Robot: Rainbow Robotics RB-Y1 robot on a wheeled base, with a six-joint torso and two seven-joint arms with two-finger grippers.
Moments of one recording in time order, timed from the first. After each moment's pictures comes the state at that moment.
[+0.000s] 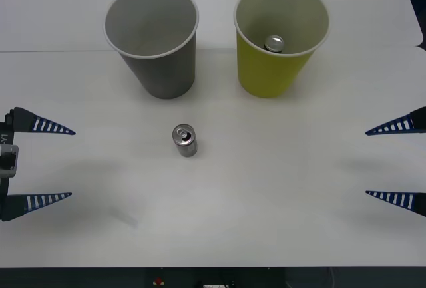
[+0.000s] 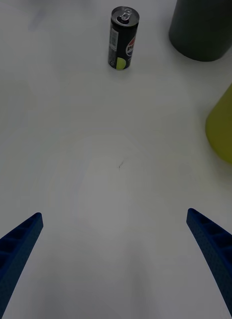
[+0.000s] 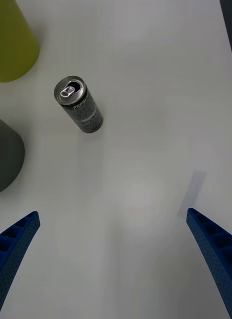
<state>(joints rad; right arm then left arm) 0.26 -1.13 -0.26 -2.01 1.31 -1.13 -0.09 0.26 1.13 0.26 -2.01 -1.31 -1.13 -0.09</state>
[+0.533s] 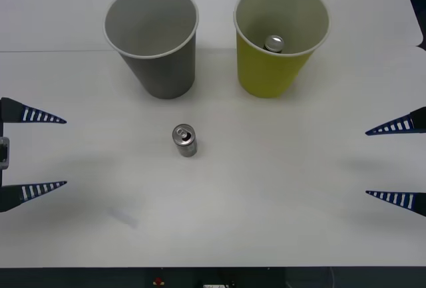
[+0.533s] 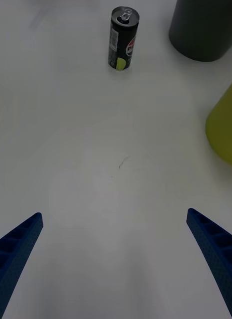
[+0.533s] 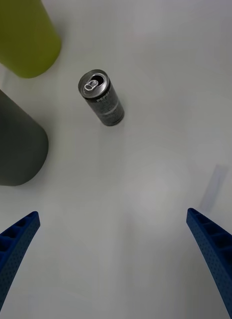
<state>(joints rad) 0.26 -1.13 -0.26 -2.01 1.31 -1.13 -0.09 0.28 1.11 0.32 -2.01 -1.32 -1.10 -0.10</state>
